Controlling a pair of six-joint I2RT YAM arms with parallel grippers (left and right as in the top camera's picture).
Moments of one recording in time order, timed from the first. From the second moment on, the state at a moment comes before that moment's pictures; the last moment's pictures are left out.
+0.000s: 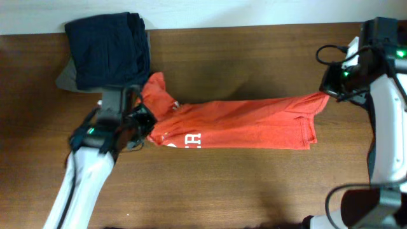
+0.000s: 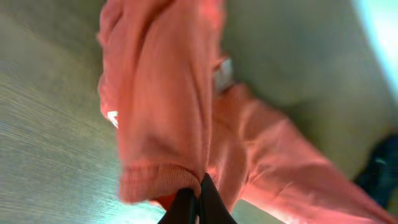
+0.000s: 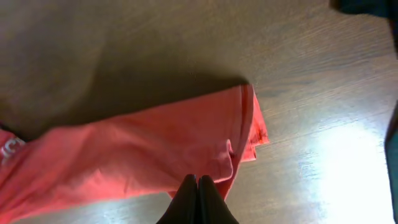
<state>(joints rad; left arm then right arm) -0.17 1.24 1.08 -0.81 0.14 -0.89 -0.20 1.66 1.81 -1.40 -0.13 0.24</state>
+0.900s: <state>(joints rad) -0.17 0.76 1.47 -1.13 0.07 -0.76 -0.20 1.09 1.81 -1.42 -0.13 0.24</state>
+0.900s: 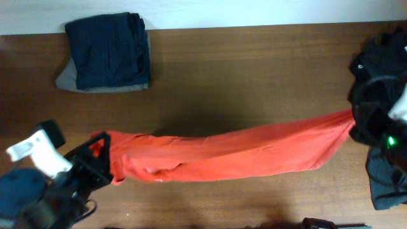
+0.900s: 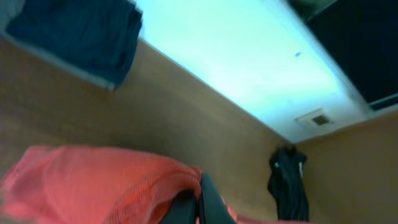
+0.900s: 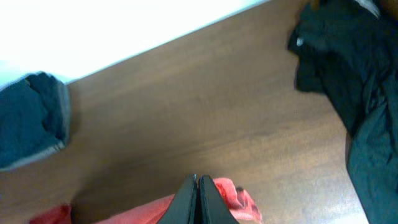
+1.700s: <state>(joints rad) -0.17 0.77 1.89 -1.36 -0.10 -0.70 -0.20 0.96 1.81 -1.37 -0.13 0.24</state>
